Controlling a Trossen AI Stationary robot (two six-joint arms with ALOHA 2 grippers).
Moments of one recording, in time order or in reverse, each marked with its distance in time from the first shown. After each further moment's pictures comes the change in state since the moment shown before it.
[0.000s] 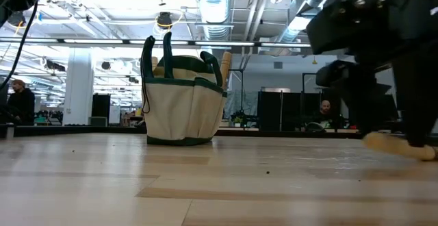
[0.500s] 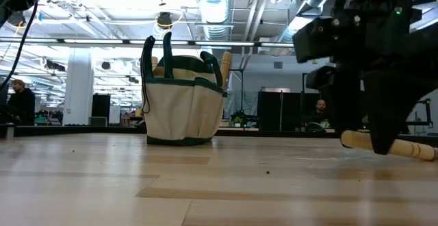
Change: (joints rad) left arm 0.000 0.000 0.000 0.006 0.001 -0.002; right arm -0.036 0.021 0.006 0.024 0.078 -0.011
